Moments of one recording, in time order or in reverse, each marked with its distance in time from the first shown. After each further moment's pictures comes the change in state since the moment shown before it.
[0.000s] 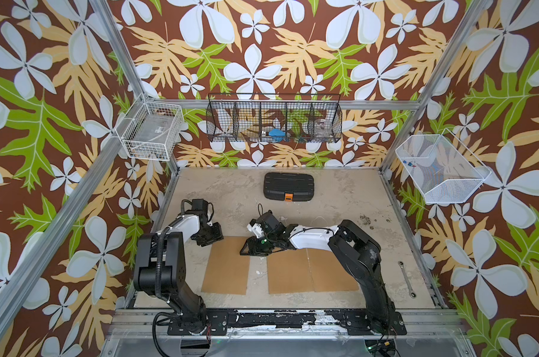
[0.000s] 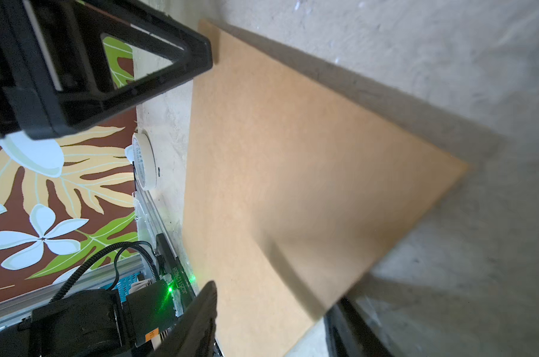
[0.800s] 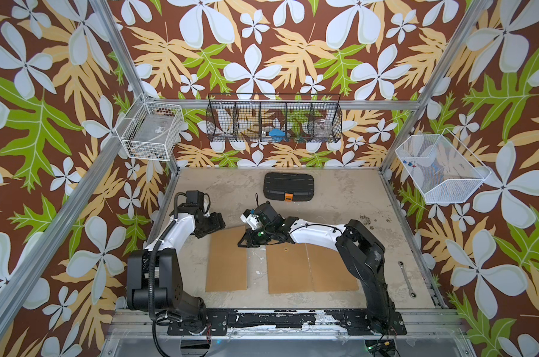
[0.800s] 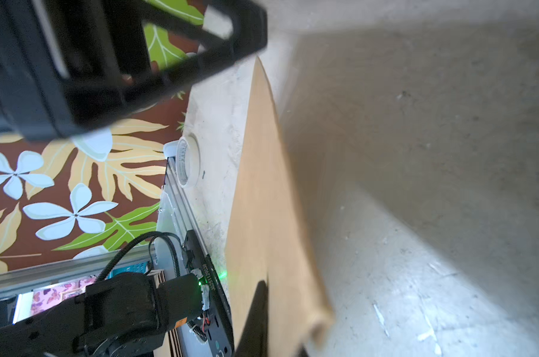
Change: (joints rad) left arm 0.005 -0.179 0.119 -0.045 0.028 -0.034; right arm 0.000 -0.068 0.113 -0.085 -0.023 -0.119
